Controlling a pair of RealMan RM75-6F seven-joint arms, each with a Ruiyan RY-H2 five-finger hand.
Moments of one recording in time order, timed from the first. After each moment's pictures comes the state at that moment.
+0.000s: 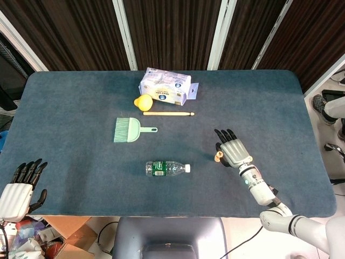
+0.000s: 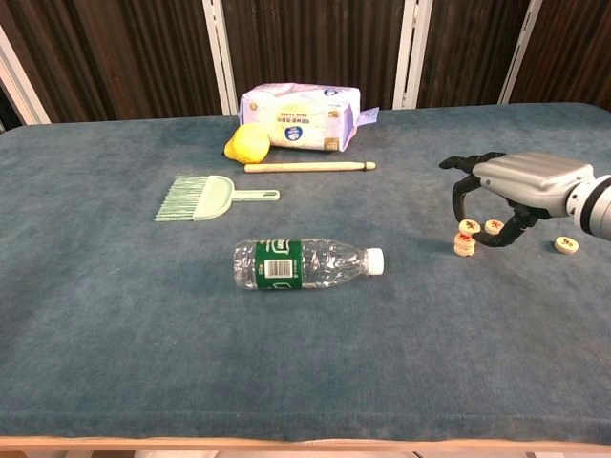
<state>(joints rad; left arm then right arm) -0.12 -1.12 0.00 -1.58 1.55 1.45 0.03 0.64 -1.59 0.15 -1.13 -1.31 0.88 -0.25</state>
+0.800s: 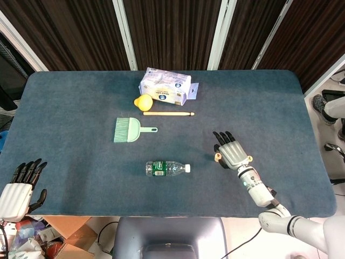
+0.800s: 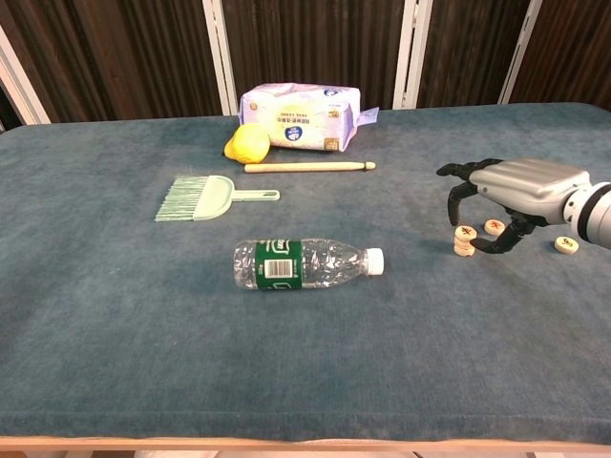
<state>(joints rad) -0.12 -1.12 -0.01 -1.58 1.55 1.46 0.02 0.65 -1.59 0.13 -1.15 -1.29 0.89 -0.27</state>
